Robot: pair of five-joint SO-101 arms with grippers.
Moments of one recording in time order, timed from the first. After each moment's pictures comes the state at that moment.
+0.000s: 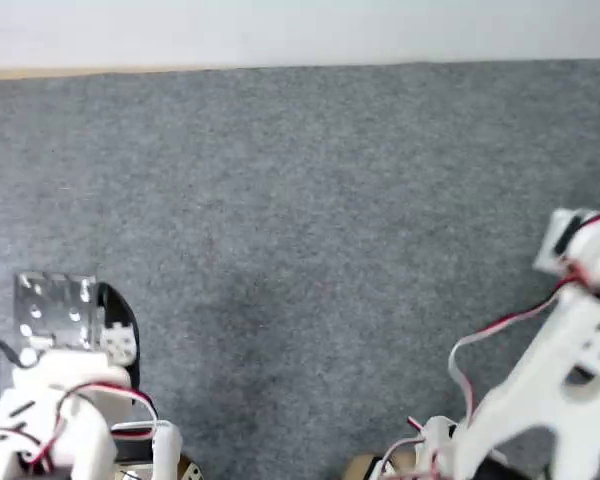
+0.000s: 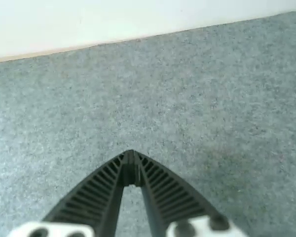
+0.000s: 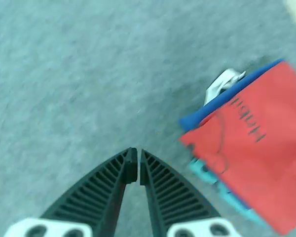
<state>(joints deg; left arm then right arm) -8.2 -83.7 36.2 93.5 -2.2 25.8 -30.2 -8.2 100.5 9.2</state>
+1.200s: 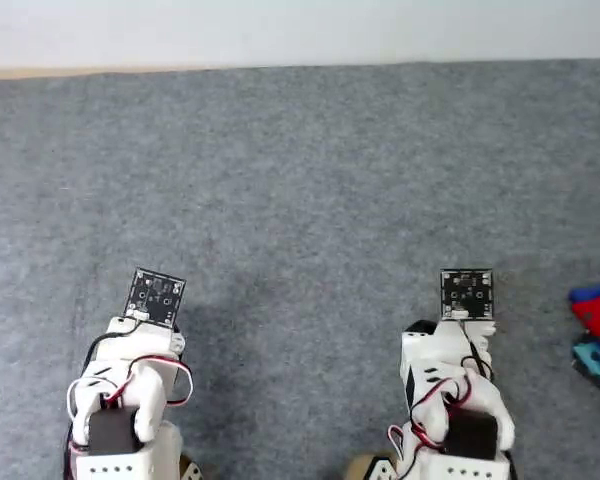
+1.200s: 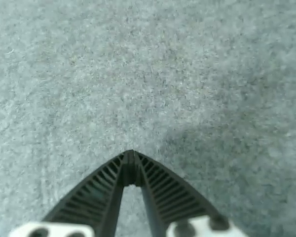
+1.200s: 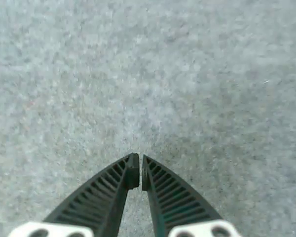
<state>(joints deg) -7.8 -103.3 93.1 69.0 -12.1 3.3 -103.2 87.6 72.4 5.7</state>
